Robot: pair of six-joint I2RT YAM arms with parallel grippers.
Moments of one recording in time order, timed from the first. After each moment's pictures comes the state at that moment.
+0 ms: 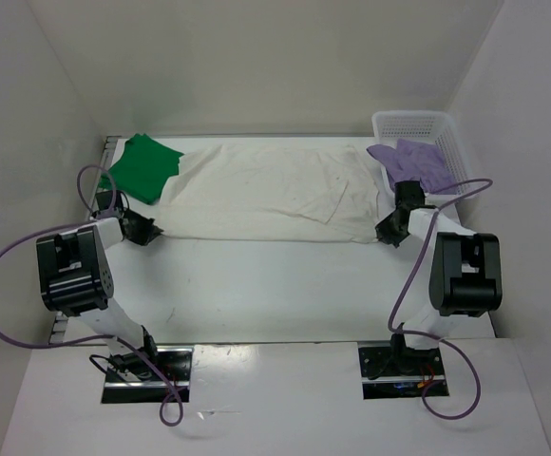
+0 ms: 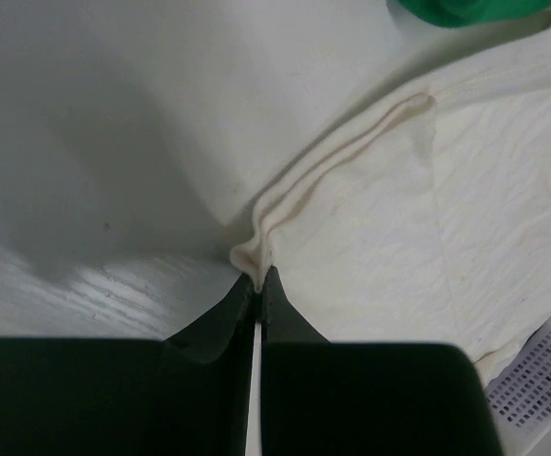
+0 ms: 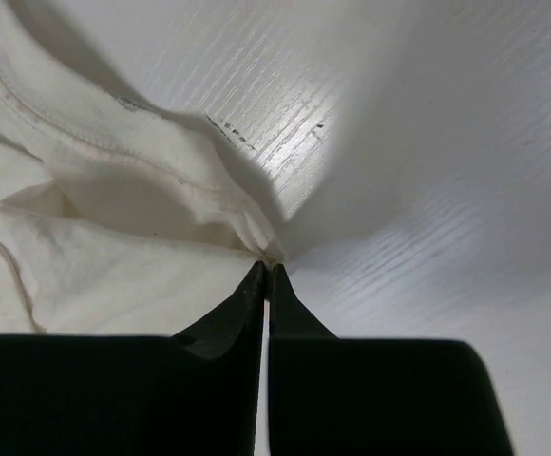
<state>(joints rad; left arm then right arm) 0.31 1.71 0.86 -0.10 0.26 -0.90 -0.06 1.63 0.89 -0.36 0.08 0.86</state>
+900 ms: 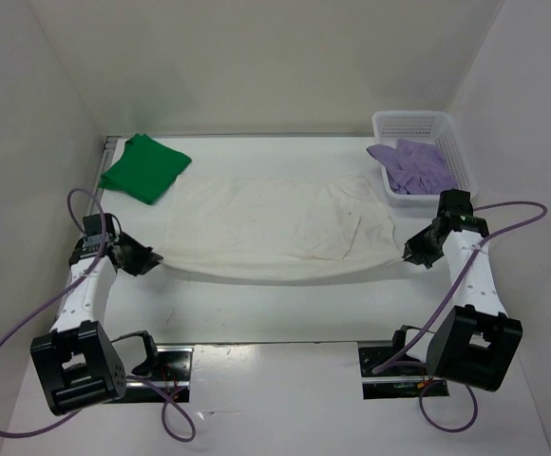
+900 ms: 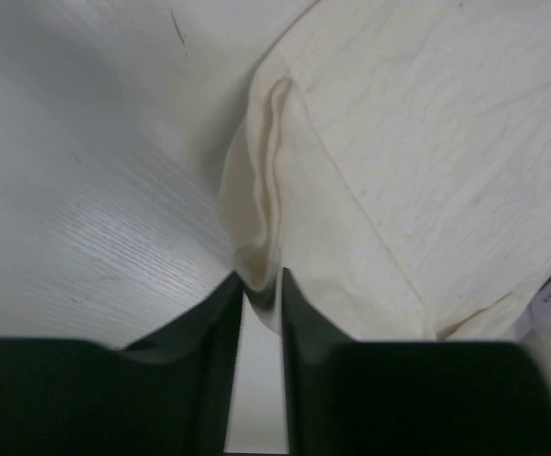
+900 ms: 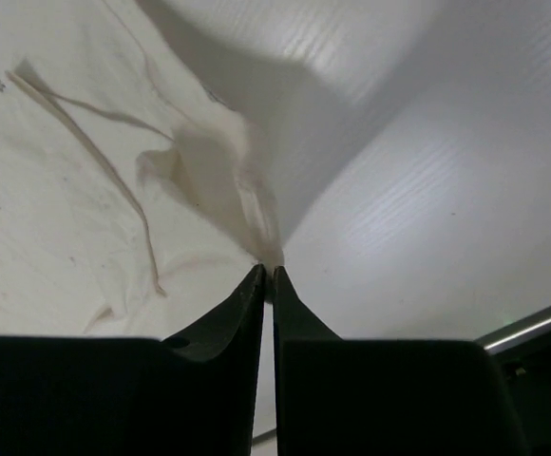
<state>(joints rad) 0.33 1.12 0.67 -0.57 0.26 -0.77 -0.29 1.19 0.92 -0.92 -0.04 0.75</state>
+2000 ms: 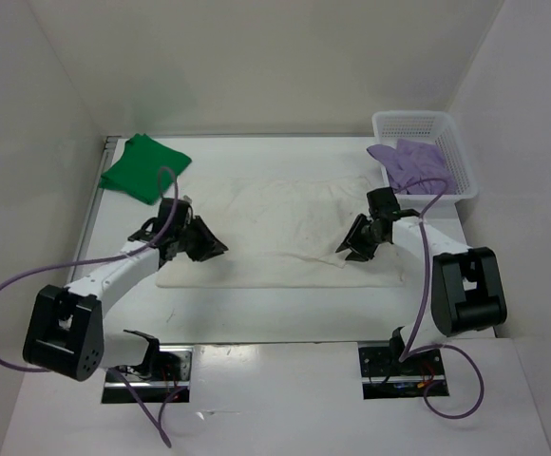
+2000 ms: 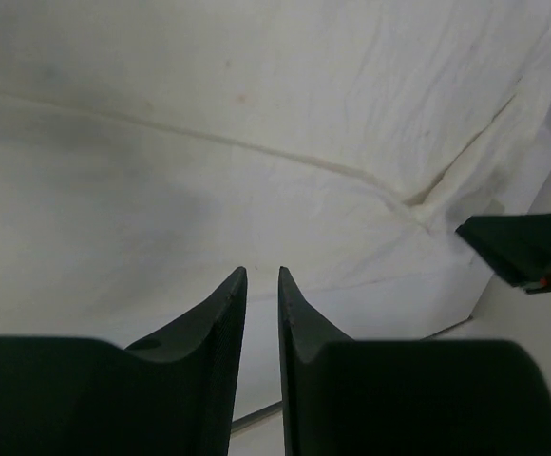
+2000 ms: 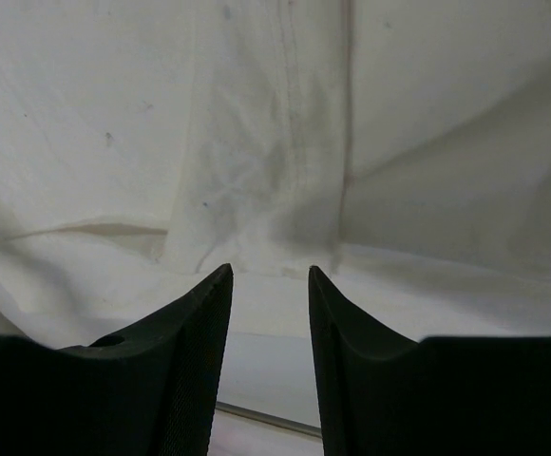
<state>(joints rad) -0.22 1.28 0.74 -0.32 0.28 -0.89 0.15 1.50 0.84 -0.51 -0.25 0.77</state>
